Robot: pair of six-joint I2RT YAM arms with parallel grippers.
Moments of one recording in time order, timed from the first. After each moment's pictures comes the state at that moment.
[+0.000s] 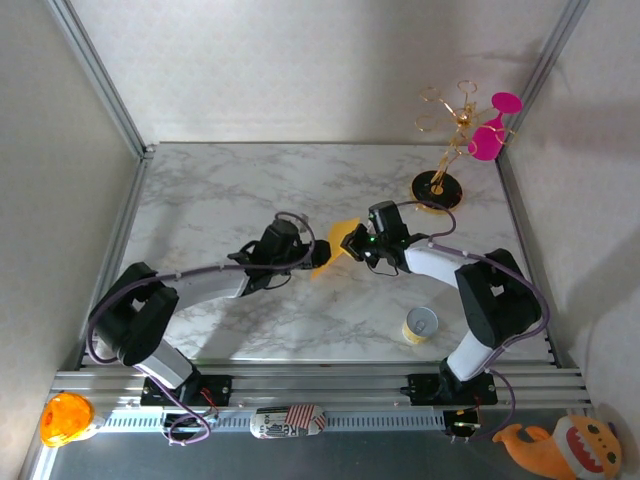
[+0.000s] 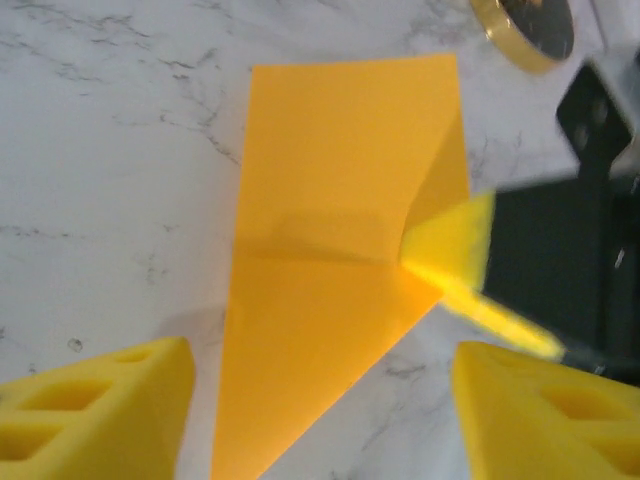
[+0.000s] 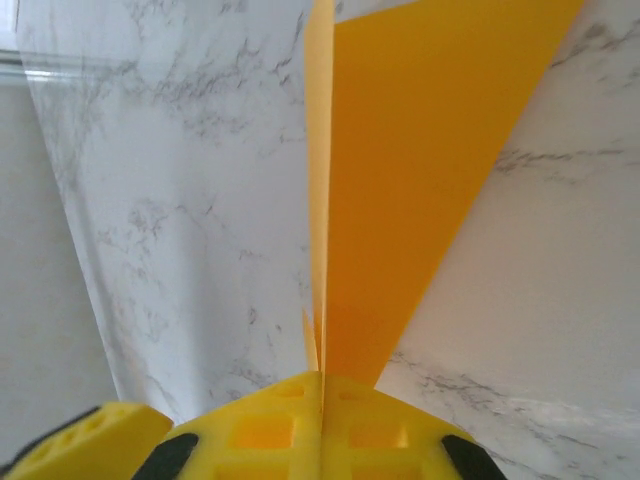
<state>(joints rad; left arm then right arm) -0.70 1.57 0.80 0.15 0.03 -0.65 0.50 1.65 0.88 -0.02 -0.37 1.06</state>
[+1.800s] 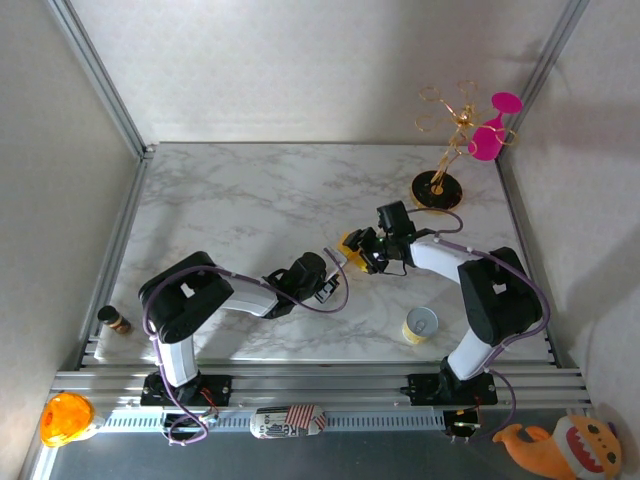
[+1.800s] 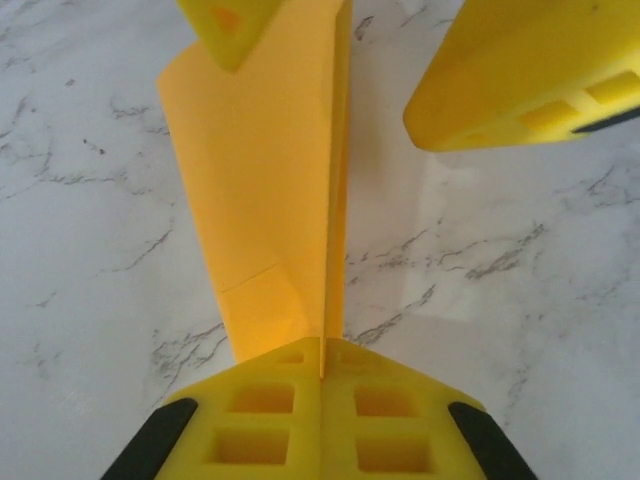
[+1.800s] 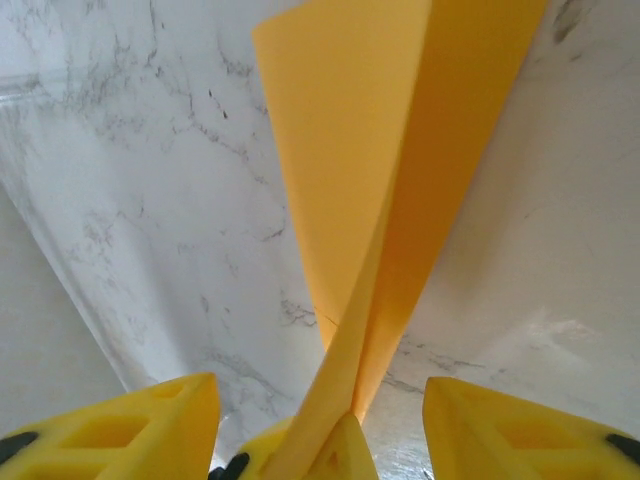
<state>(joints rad) -0.87 1.84 0.74 0.46 -0.13 0.02 0.44 1.67 0.91 -0.20 -0.45 1.13</state>
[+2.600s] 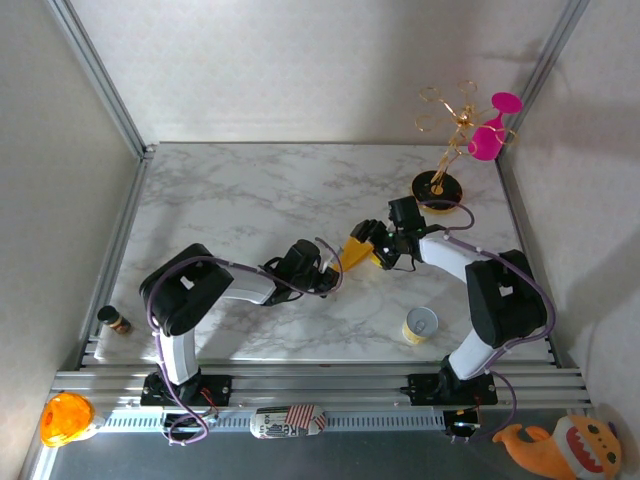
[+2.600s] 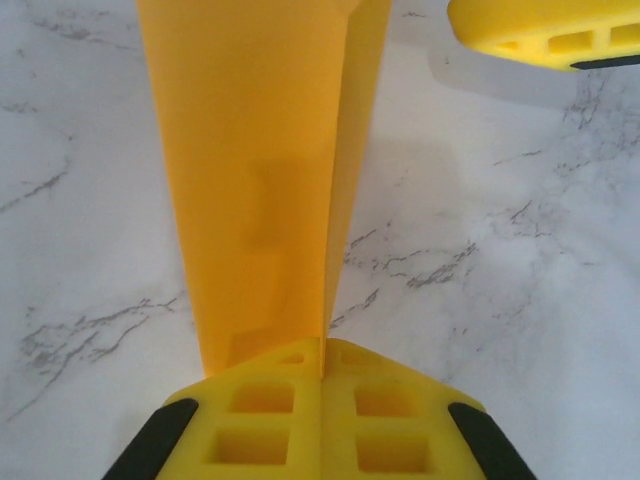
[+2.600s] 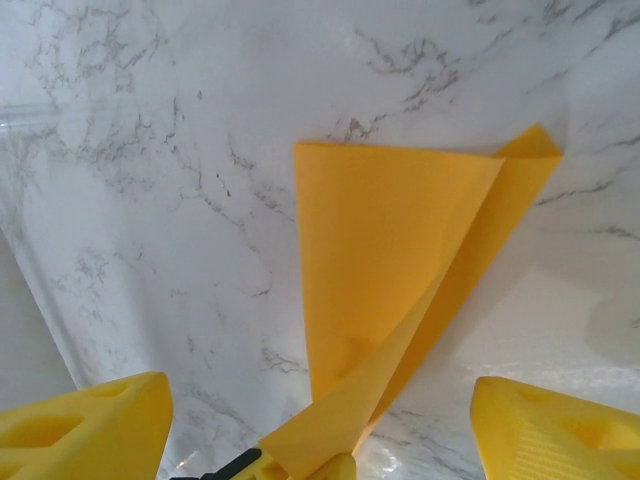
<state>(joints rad) -0.76 1.87 0.80 0.38 0.19 -0.27 0.37 1.64 0.92 -0.23 -0.40 0.99</state>
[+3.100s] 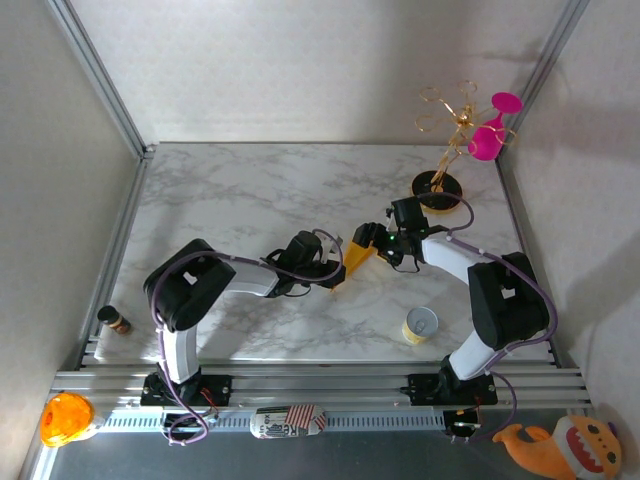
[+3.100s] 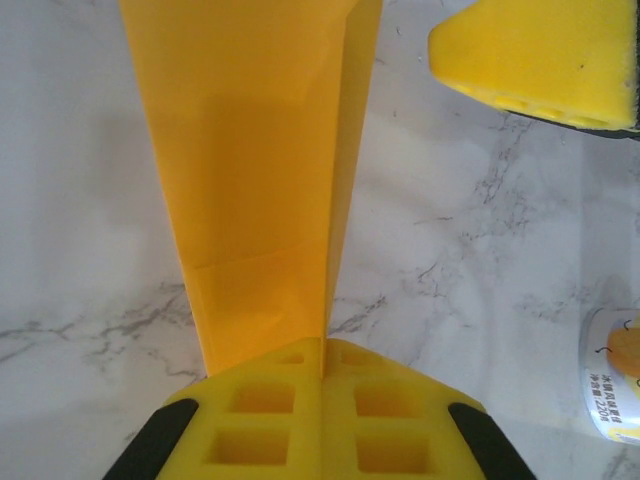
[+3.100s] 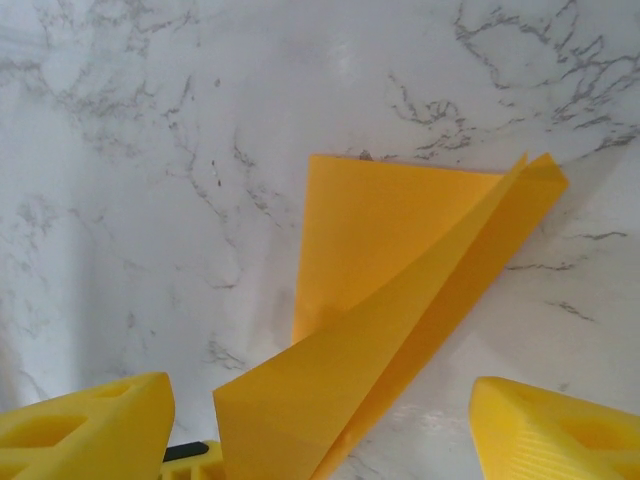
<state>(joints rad) -0.74 1.91 0.88 0.36 0.35 -0.58 0.36 1.62 0.90 -0.23 -0.38 0.69</state>
